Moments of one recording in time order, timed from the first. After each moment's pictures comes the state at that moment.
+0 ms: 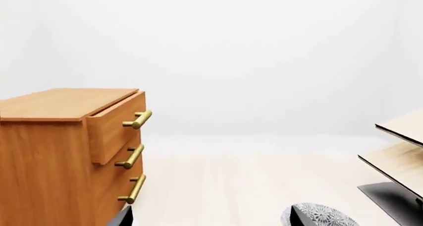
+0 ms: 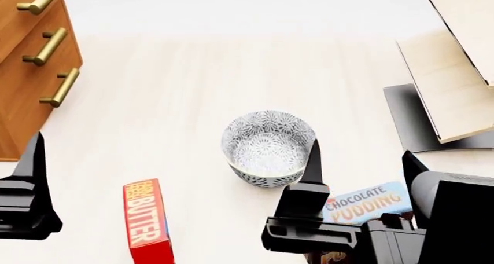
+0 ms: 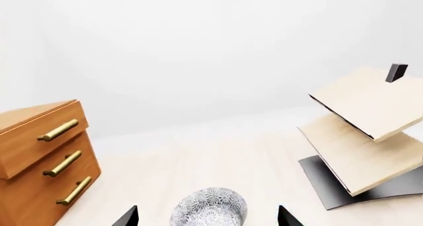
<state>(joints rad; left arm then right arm) -0.51 -0.31 -0.29 1.02 -1.10 -1.38 -0.68 0.56 0.24 0.44 -0.92 1.52 1.42 0.97</state>
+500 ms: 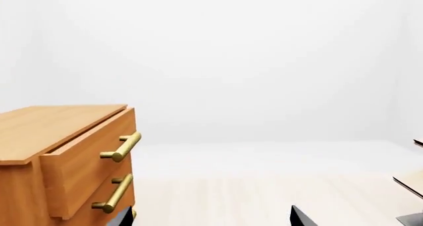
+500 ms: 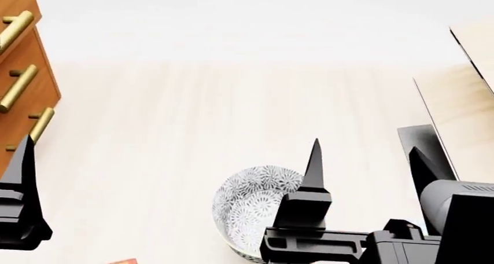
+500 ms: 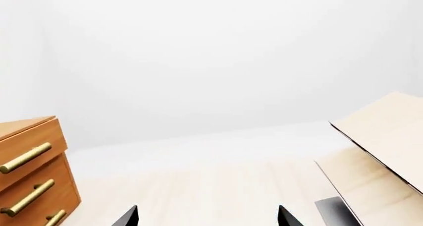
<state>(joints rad) -0.50 -0.41 -0.28 1.03 -1.26 -1.31 -0.81 0.59 0.31 0.43 -0.94 1.73 1.39 1.14</state>
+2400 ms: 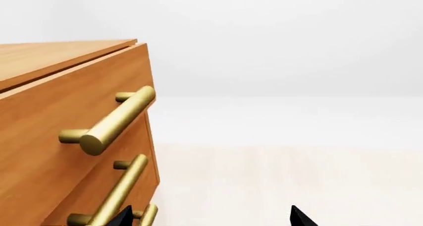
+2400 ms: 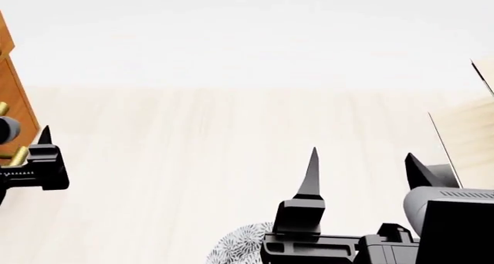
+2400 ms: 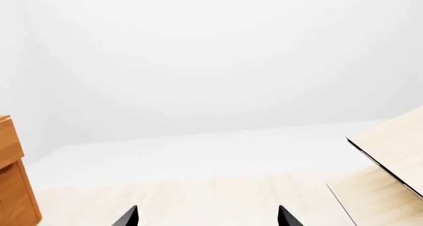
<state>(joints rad) -0.55 -0.47 0.14 0.28 -0.63 -0.80 -0.45 0.49 0.34 0.34 -0.98 1.44 1.31 0.92</state>
